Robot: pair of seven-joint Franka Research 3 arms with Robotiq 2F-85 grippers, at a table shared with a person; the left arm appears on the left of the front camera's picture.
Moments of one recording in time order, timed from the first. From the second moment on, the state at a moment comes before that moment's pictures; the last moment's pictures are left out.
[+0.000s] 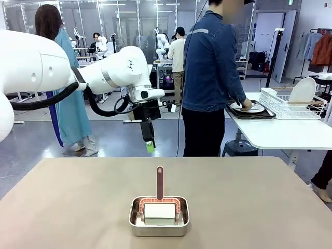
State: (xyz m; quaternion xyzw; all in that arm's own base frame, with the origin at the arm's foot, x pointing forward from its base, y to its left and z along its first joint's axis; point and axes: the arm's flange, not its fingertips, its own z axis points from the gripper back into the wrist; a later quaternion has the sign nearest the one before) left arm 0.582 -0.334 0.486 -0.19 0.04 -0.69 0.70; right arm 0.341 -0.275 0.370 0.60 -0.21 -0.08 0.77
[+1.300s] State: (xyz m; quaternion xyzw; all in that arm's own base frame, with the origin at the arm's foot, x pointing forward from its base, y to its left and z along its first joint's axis) left arm 0.559 -0.400 0.399 -0.16 0.10 -0.68 0.71; right arm 0.341 -0.275 0.370 0.60 -0.21 -0.08 0.77
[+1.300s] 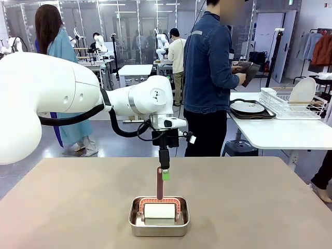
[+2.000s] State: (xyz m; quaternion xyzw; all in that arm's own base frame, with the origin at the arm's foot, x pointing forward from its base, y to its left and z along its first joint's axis) left arm 0.557 -0.392 0.399 -0.16 0.09 -0.68 0.71; right arm 0.341 -0.275 0.370 0.60 -0.21 -0.08 0.77
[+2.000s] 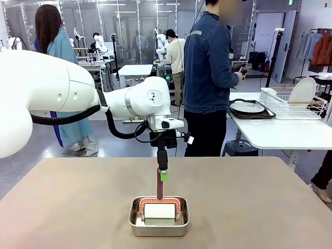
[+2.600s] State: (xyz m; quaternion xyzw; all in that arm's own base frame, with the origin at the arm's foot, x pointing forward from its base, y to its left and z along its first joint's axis) left arm 0.542 -0.388 0.404 -0.13 0.11 -0.69 0.71; right arm 0.341 -0.275 0.370 0.60 -0.21 -0.08 0.77
